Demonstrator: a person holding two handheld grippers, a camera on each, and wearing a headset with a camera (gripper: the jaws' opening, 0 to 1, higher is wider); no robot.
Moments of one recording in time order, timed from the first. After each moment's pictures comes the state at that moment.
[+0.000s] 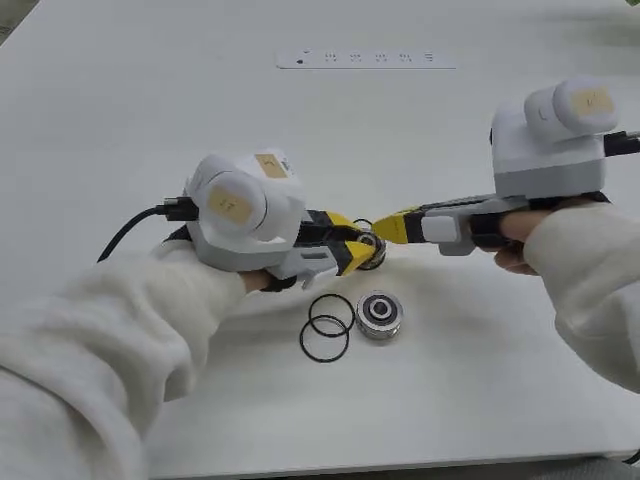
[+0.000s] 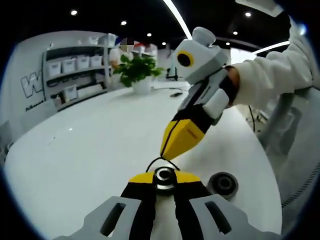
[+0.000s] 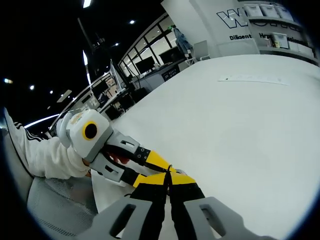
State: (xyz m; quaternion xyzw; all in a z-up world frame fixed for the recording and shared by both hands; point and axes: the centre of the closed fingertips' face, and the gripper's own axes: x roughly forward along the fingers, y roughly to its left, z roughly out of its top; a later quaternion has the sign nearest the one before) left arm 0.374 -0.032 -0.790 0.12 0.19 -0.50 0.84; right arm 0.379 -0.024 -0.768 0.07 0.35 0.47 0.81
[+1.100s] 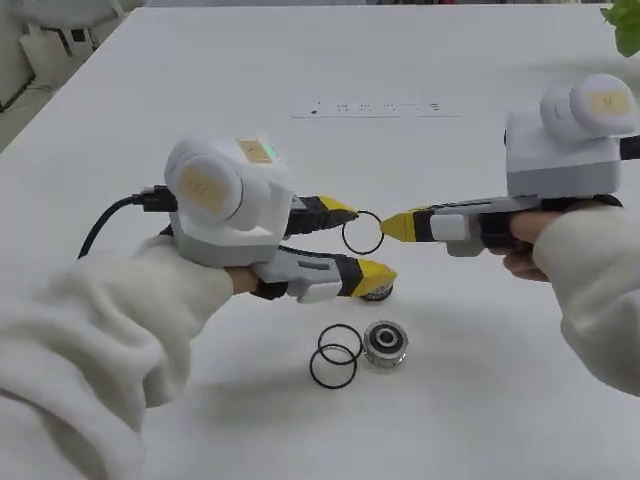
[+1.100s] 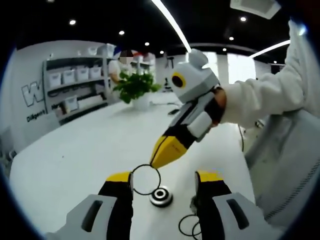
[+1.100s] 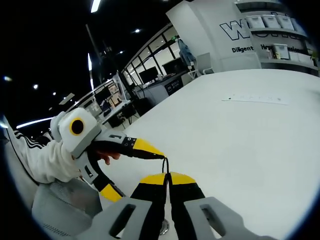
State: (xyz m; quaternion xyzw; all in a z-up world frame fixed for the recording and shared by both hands) left arm 0.359 -0.024 -0.709 0.09 0.14 -0.51 0.85; right arm 0.379 -0.020 -0.718 0.08 0.30 0.48 0.82
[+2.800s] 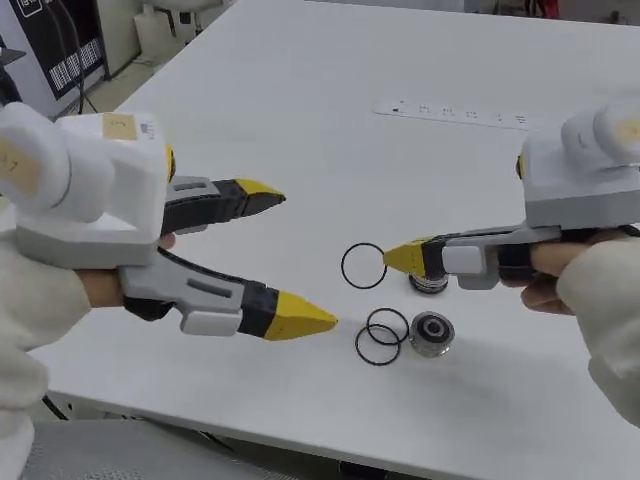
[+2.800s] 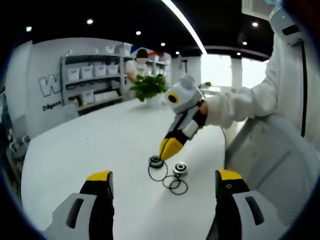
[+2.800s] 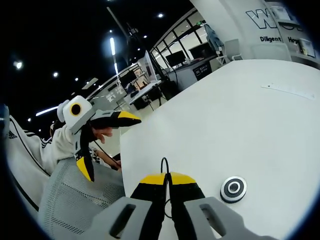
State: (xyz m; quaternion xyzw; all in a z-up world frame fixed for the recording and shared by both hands) left arm 0.273 0.076 -0.690 0.09 0.16 -0.45 0.87; right arm 0.317 0.032 -0.740 0.05 0.35 0.58 0.73
